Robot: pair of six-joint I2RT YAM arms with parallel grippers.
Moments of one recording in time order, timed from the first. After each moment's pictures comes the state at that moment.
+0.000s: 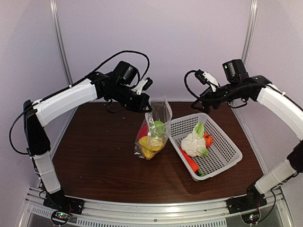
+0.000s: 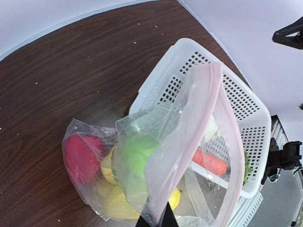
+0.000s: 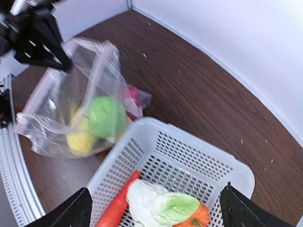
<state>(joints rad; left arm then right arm) -0.78 1.85 1.85 -0.79 0.24 -0.30 0.45 1.43 1.52 -0.77 -0.42 -0.28</state>
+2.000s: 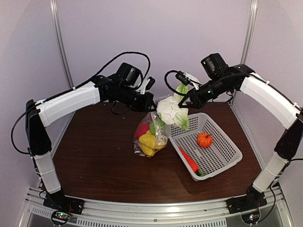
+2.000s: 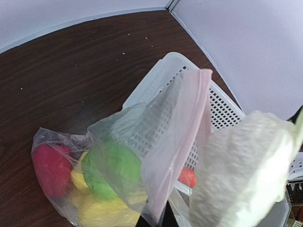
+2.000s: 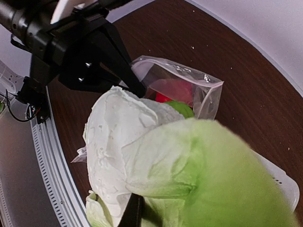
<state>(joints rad) -0.80 1.86 1.82 -0.65 0.26 -0.40 0.57 1.62 1.79 -0.98 -0.46 -0.18</state>
